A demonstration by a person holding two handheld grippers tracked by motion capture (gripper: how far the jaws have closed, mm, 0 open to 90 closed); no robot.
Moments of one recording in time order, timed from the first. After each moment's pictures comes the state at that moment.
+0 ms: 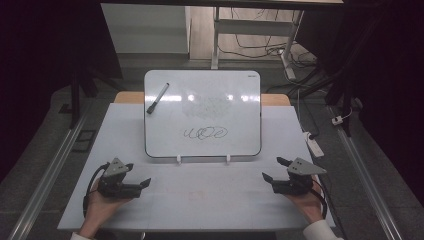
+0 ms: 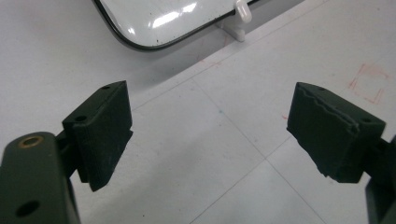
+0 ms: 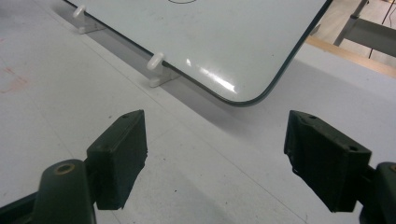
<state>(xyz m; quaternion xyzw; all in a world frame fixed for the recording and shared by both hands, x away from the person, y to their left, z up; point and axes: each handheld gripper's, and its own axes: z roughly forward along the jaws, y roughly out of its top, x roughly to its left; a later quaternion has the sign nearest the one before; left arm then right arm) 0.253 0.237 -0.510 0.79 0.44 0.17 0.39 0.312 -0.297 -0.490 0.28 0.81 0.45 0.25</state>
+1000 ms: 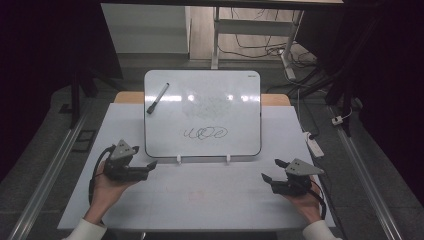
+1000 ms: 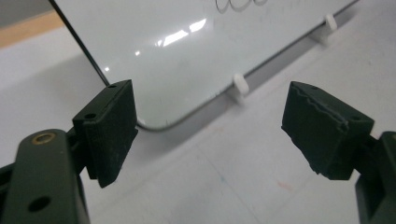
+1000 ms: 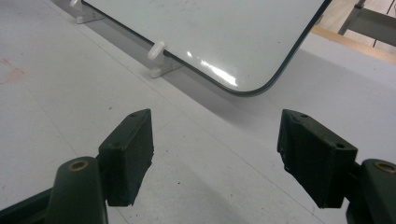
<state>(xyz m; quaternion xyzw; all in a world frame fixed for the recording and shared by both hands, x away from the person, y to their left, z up) 0.279 0.217 -0.459 0.79 0.43 0.21 0.39 0.312 -0.295 -0.495 0.29 0.82 0.44 0.24</state>
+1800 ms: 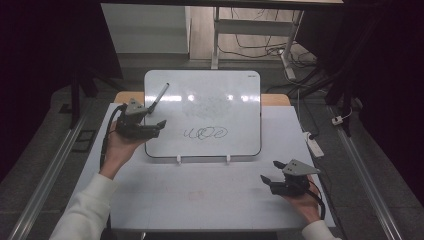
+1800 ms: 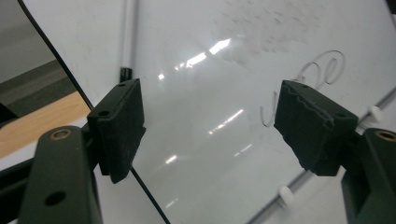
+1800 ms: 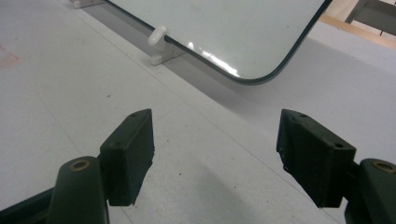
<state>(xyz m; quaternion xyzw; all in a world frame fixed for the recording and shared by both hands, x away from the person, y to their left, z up) 0.361 0.198 -0.395 0.77 0.43 0.26 0.39 0.314 -0.293 -0.501 0.29 0.83 0.42 0.23</state>
